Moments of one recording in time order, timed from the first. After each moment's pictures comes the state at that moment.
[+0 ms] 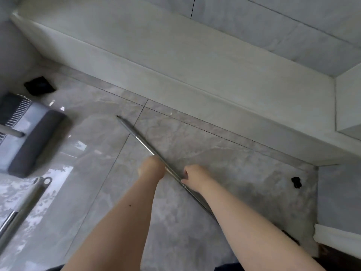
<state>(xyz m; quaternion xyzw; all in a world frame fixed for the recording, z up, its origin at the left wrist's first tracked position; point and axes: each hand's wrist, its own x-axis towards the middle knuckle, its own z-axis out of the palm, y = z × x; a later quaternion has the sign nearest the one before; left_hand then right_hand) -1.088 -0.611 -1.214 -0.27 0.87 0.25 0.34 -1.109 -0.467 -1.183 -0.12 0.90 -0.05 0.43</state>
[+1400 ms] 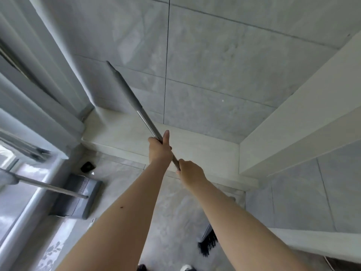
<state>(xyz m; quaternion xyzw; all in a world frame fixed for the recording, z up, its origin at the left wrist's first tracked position) -1.176 -0.575 -0.622 -0.38 0.69 0.62 0.00 -1.147 -0.467 -0.630 -0.13 0.96 -0.11 0.23</state>
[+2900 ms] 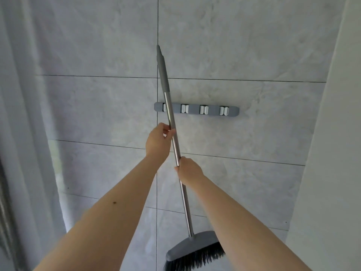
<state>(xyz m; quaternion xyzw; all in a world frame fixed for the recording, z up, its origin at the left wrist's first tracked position) -1.398 -0.593 -0.076 0.01 0.80 0.46 -0.38 -1.408 -0.488 -0.134 -0.15 0.96 -0.20 -0.13</state>
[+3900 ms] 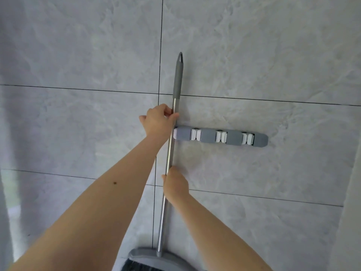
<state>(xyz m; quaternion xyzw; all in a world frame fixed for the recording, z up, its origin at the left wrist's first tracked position) -1.545 -0.640 0.030 0.03 0.79 0.39 -0.48 -1.540 -0.573 -0.115 -0.11 0.95 -0.23 -0.19</state>
